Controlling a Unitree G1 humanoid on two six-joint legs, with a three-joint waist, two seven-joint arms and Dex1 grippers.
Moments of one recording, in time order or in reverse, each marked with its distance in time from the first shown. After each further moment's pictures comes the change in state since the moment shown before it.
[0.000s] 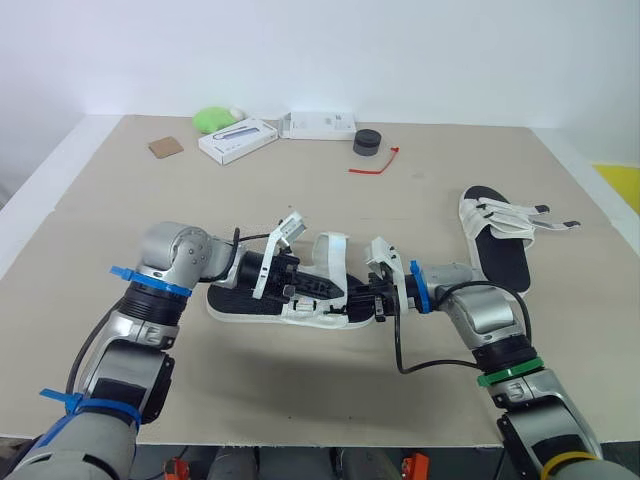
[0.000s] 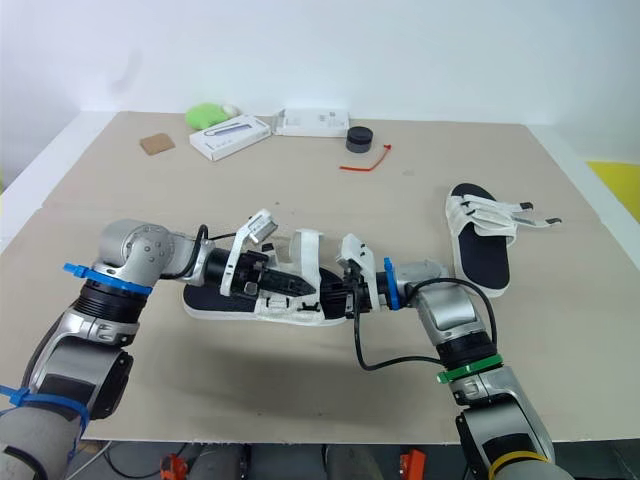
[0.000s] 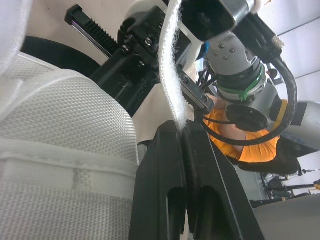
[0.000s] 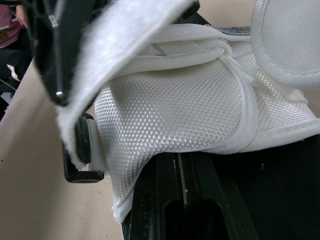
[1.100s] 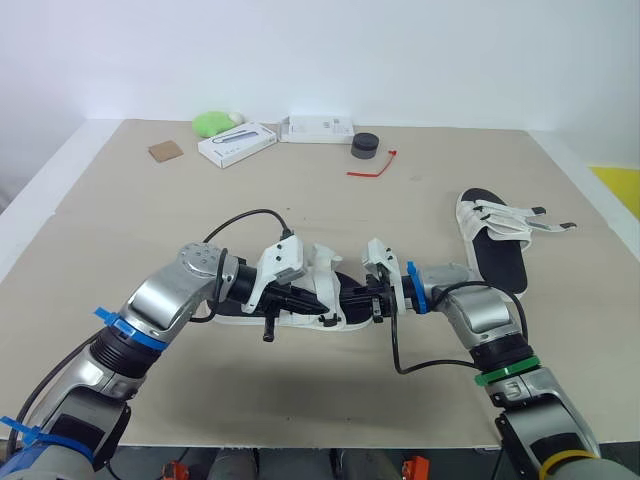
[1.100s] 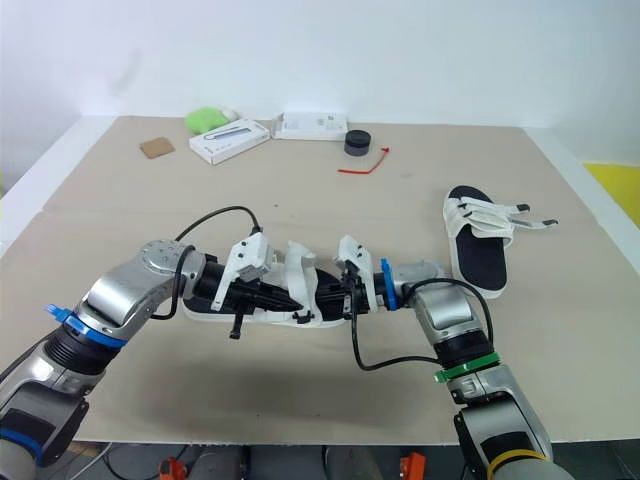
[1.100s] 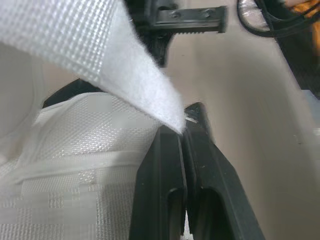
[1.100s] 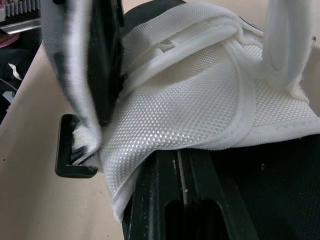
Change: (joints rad) left arm 0.203 0.194 -0.243 -0.308 0.355 -0.742 -0.231; right arm -0.009 0.004 0.014 0.017 0.000 0.001 0.003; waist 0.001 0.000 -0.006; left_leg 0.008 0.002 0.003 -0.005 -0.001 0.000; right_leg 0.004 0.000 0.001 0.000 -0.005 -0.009
